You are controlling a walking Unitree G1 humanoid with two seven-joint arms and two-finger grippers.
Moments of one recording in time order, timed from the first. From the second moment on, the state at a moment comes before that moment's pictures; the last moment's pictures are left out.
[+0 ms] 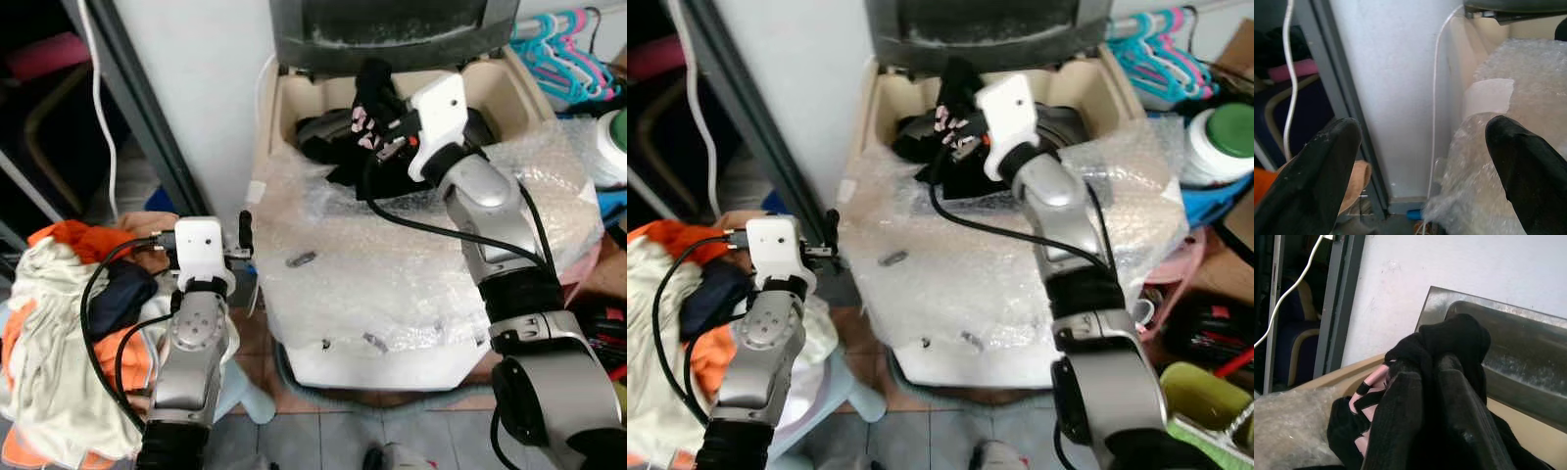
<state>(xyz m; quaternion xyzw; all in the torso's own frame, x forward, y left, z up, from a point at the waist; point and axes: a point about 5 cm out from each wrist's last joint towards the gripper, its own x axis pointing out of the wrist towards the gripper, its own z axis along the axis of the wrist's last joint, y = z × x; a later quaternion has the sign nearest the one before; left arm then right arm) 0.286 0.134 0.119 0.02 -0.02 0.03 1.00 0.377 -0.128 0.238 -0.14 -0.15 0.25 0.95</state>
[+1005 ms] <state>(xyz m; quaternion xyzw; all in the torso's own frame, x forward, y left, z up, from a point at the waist) 0.287 0.134 0.114 0.03 -0.01 0.05 1.00 0.323 -0.186 0.201 -0.14 -0.18 0.05 0.97</state>
